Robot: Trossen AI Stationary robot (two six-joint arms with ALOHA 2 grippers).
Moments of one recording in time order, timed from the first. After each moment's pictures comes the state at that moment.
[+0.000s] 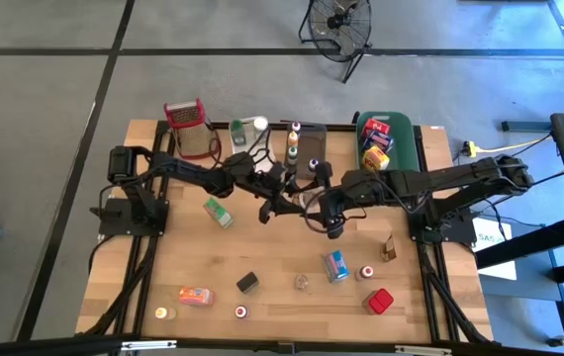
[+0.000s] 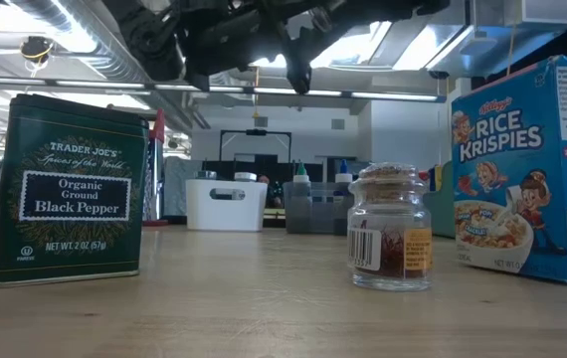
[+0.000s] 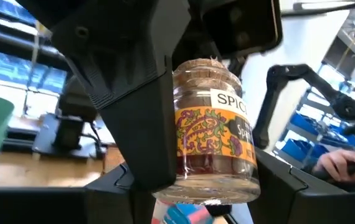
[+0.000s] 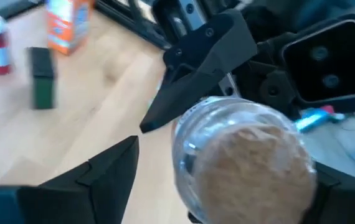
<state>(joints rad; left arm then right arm) 0.15 1.74 0.91 1.04 0.56 -0.46 0.12 1.35 1.02 -0.17 0.13 -0.46</state>
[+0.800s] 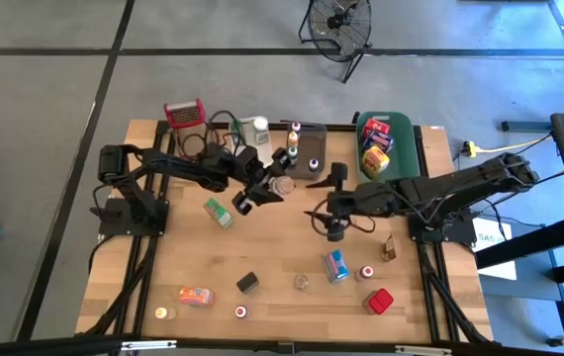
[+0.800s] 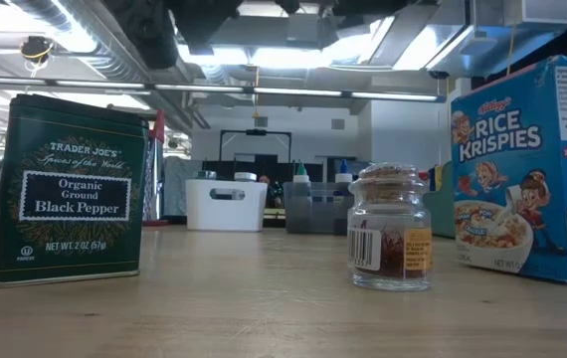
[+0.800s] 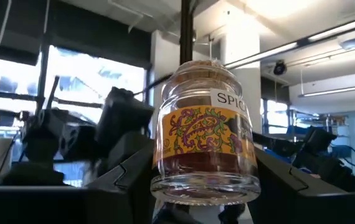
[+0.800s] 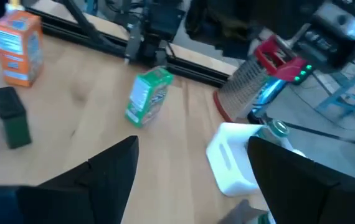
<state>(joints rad) 0.19 1.68 0.91 1.45 0.68 -0.48 0.27 1.28 1.02 -0.16 0.42 -0.22</state>
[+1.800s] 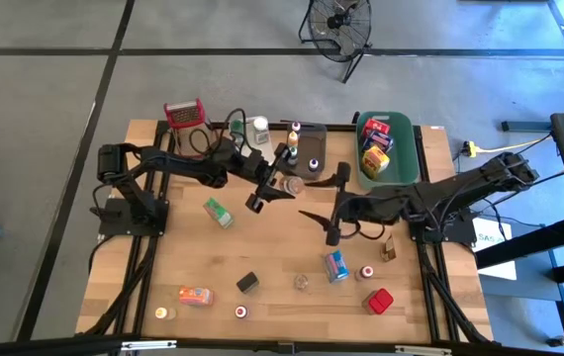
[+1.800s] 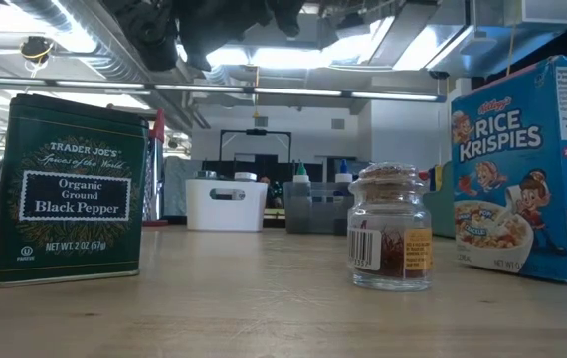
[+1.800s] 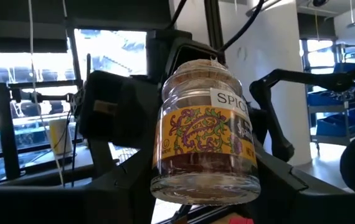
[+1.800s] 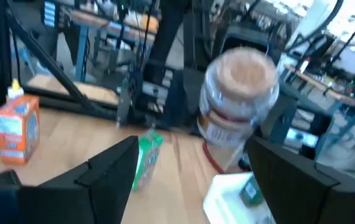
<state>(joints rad) 0.23 1.66 0.91 1.20 0.67 -0.12 0.33 1.28 1.02 0.10 0.52 -0.23</state>
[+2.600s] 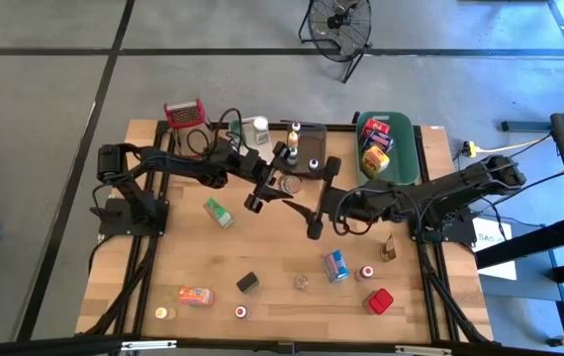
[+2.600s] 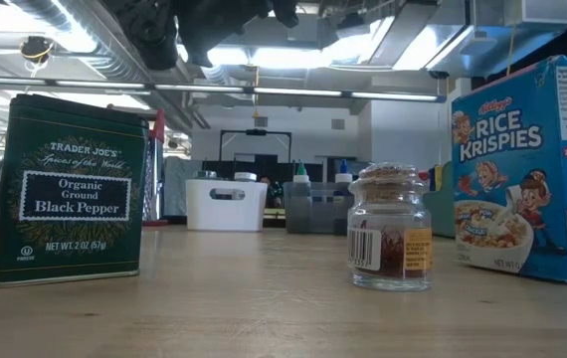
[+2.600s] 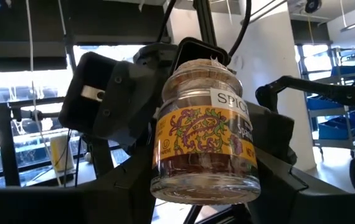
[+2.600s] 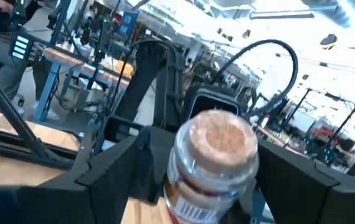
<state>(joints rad) 0.23 1.66 0.91 1.25 0.67 -0.12 0.28 1.42 1.02 0.52 0.48 -0.50</state>
